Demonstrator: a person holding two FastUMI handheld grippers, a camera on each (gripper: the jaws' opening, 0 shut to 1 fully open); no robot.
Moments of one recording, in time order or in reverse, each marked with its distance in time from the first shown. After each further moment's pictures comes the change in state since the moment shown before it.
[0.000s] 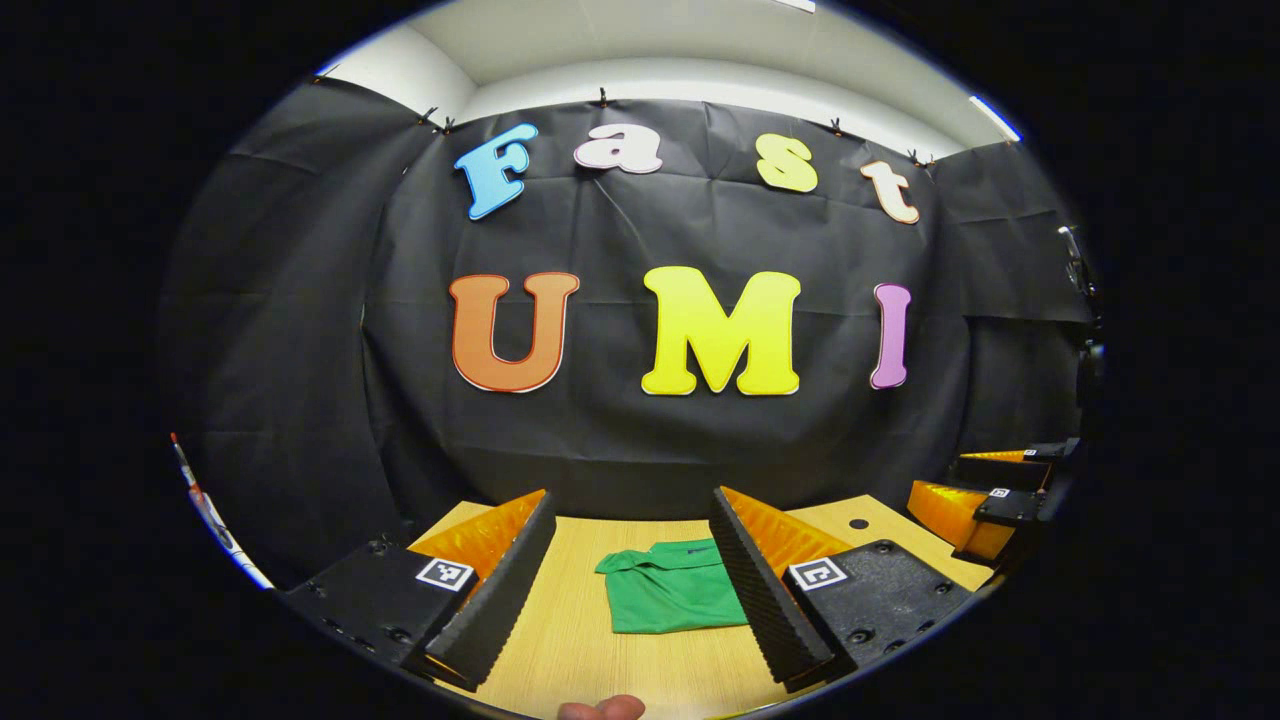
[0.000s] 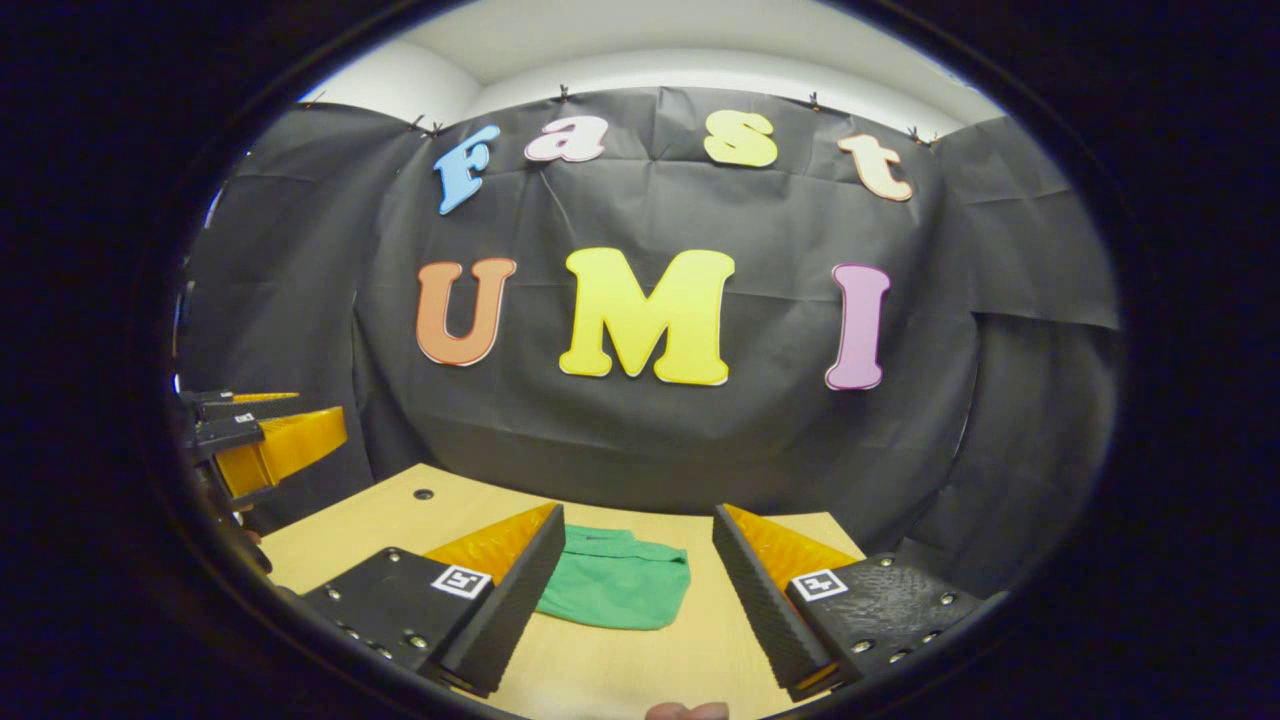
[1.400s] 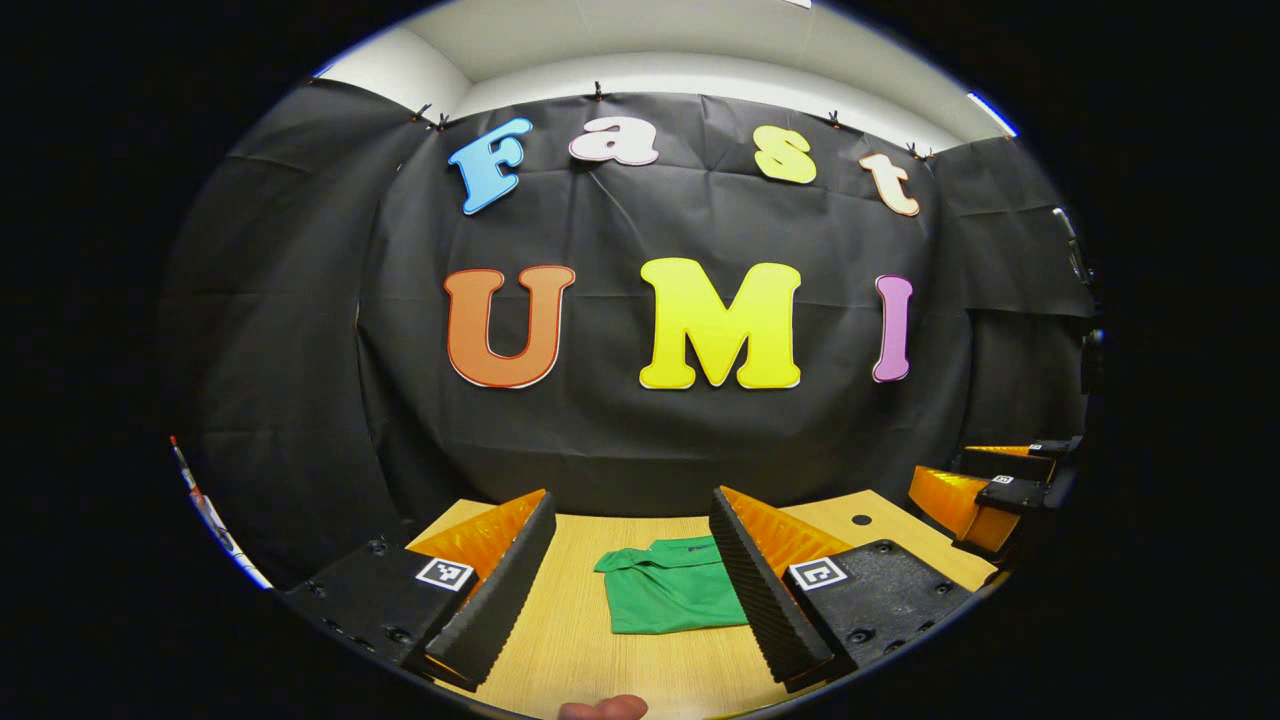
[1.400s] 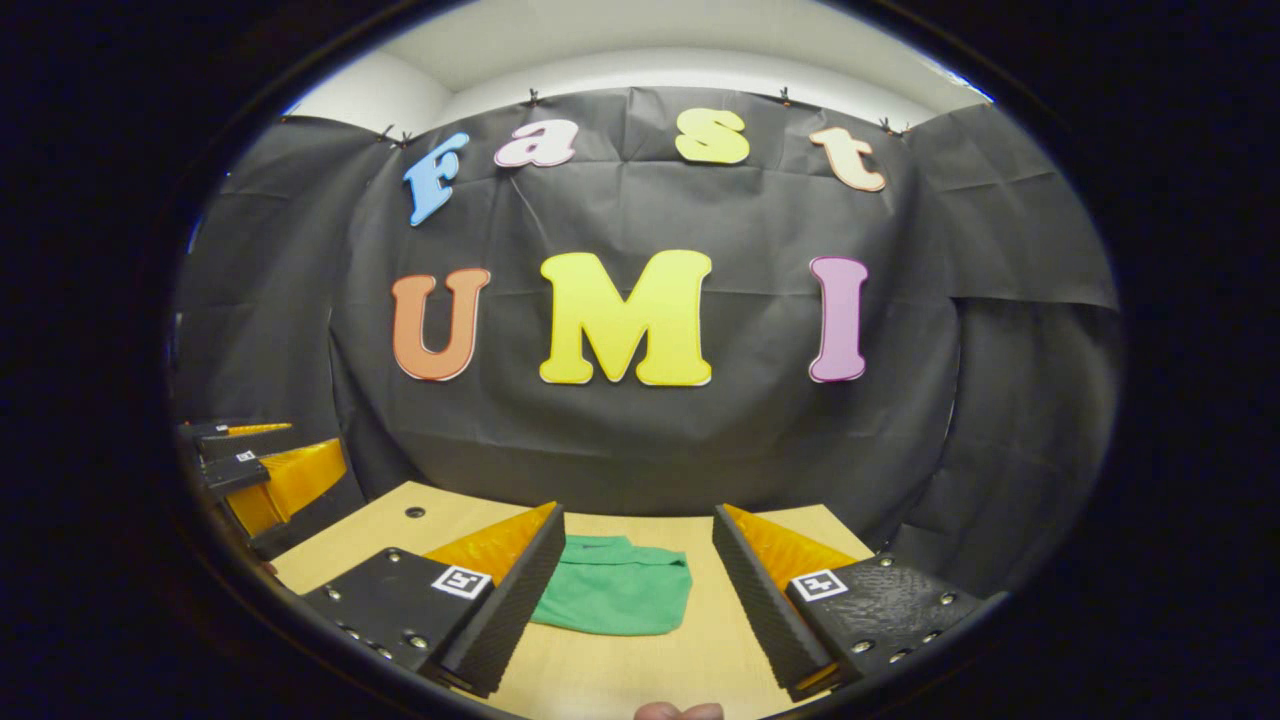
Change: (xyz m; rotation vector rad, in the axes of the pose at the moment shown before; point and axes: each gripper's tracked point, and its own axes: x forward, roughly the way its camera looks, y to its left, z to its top) left arm 0.014 -0.002 -0.007 0.005 0.018 -0.007; right arm 0.011 0.001 0.004 0.072 0.001 -0.057
